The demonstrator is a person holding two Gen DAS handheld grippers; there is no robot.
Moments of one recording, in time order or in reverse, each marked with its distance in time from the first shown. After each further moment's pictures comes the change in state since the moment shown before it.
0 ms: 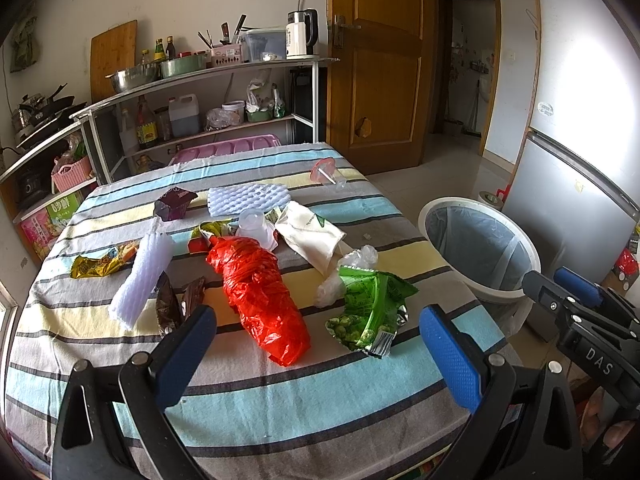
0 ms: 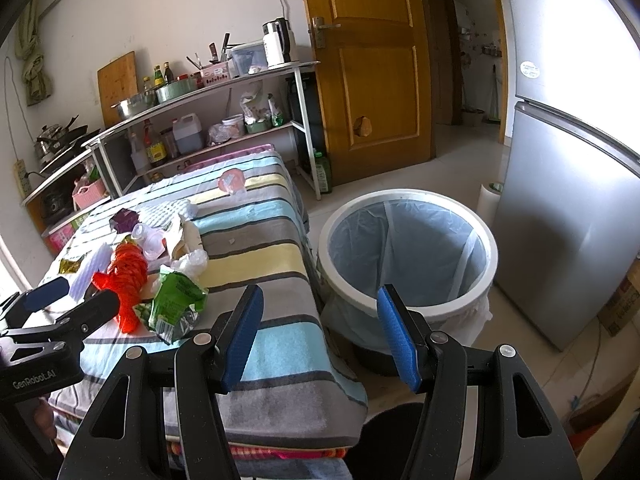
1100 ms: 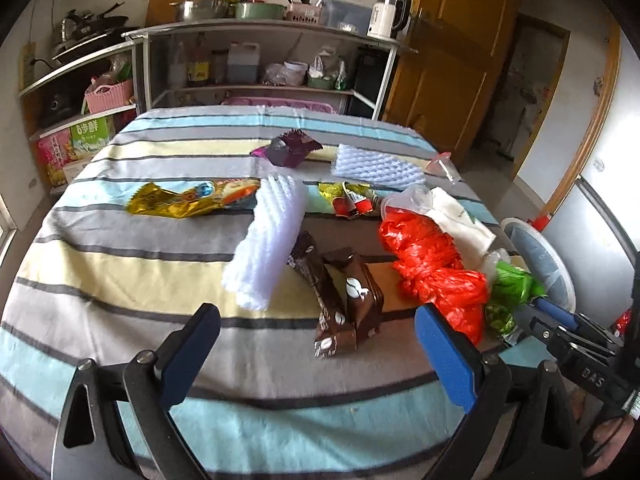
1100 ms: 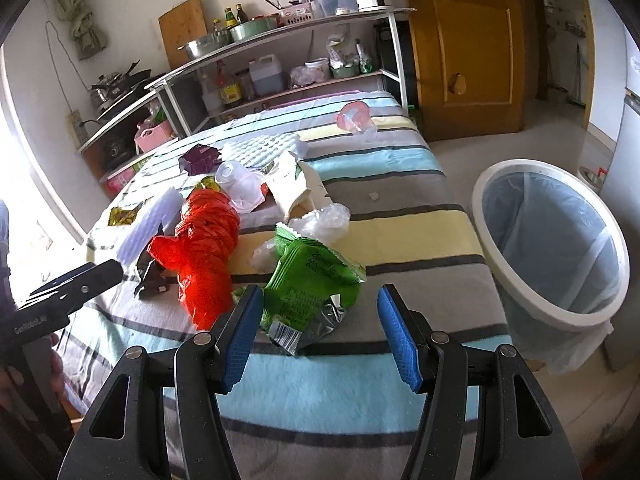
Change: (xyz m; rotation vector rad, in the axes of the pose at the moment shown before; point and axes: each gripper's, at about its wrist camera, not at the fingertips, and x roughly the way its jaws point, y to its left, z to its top) left arm 0.033 0.137 -0.018 -0.226 0.104 0.010; right arm 0.082 0.099 -0.001 -0.107 0.202 0.253
